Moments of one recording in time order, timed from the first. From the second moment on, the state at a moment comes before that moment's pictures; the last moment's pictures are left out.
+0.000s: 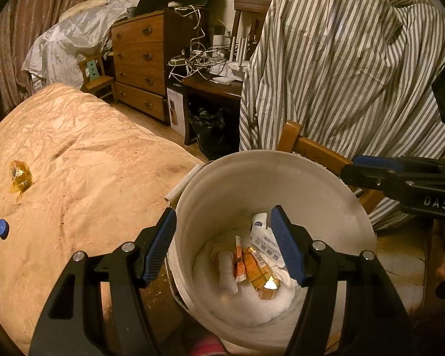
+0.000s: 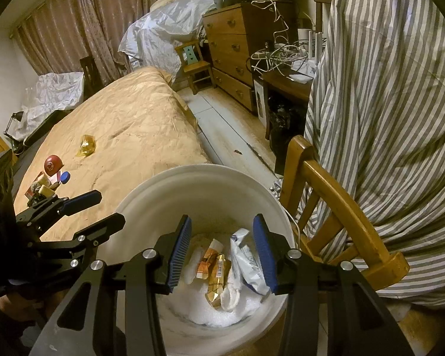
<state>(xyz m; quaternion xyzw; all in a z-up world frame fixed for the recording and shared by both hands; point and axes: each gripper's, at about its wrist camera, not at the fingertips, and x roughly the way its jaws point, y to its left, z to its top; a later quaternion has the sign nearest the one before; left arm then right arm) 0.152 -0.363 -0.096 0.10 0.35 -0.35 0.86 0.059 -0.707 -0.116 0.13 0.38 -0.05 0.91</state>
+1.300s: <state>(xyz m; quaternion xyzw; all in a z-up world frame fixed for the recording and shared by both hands) 0.243 0.022 -0.137 -0.03 0.40 -0.07 0.91 0.149 -0.437 -0.103 0.03 0.35 0.15 0.92</state>
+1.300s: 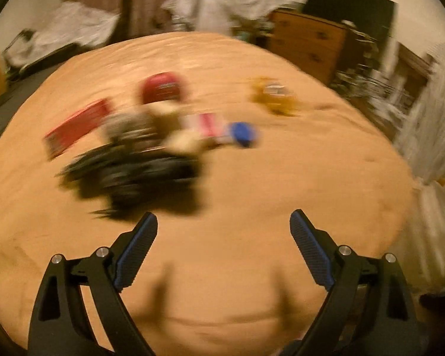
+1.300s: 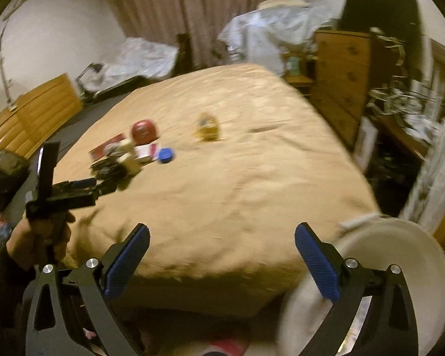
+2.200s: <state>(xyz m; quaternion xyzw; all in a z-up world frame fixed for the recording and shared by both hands) 0.322 0.109 -0.171 0.00 0.43 -0.29 0.86 0.223 -0.307 -0.190 0.03 0.45 0.23 0.86</state>
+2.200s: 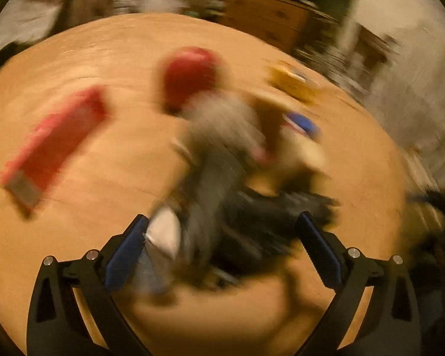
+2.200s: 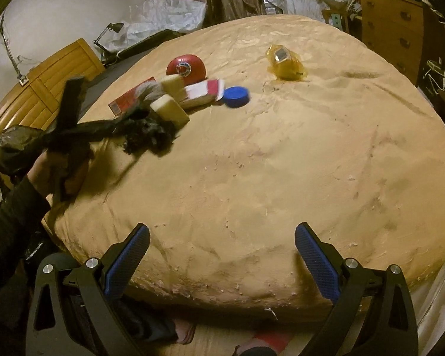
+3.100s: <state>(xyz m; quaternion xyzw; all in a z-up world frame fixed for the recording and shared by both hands) 0.310 0.168 -0.177 0.08 0.42 -0.03 0.90 0.211 -0.305 -0.221 0.05 0.46 0.24 0.85</state>
